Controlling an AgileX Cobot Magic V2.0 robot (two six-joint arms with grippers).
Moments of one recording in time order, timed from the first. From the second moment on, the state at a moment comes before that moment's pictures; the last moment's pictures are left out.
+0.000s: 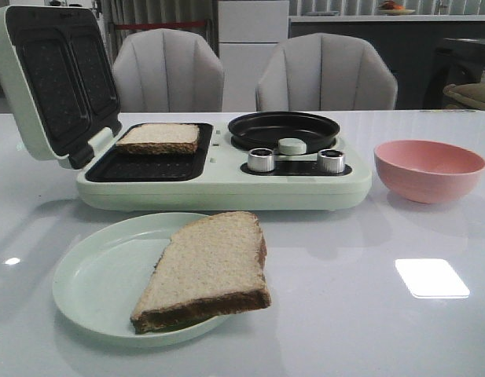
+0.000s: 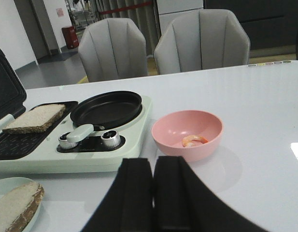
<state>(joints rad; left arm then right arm) -0.41 0.00 -0.29 0.37 0.35 -0.35 0.15 0.15 -0.16 0.12 0.15 0.10</state>
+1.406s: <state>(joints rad) -0.41 0.00 -0.29 0.37 0.35 -0.35 0.21 1.14 -0.69 0.59 0.47 -0.04</state>
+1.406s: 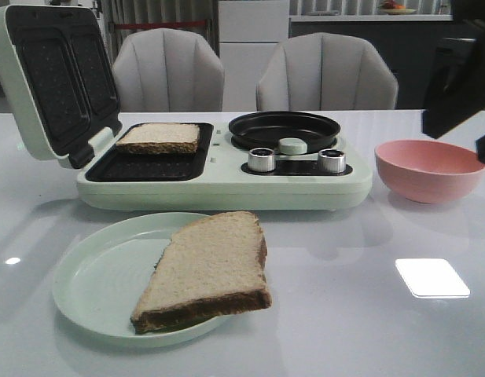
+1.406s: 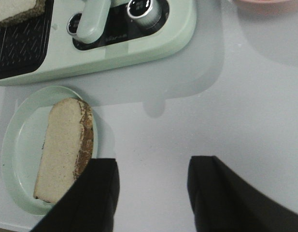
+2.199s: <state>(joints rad) -0.41 0.00 -0.29 0.37 0.35 -0.35 0.30 1.80 -0.91 1.39 0.61 -0.81</state>
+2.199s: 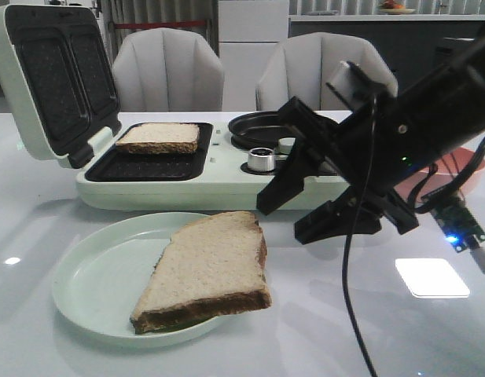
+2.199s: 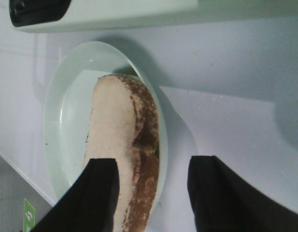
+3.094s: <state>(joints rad) -0.41 0.00 -0.29 0.37 0.35 -0.35 0.34 1.94 -0.99 1.50 0.69 -0.90</state>
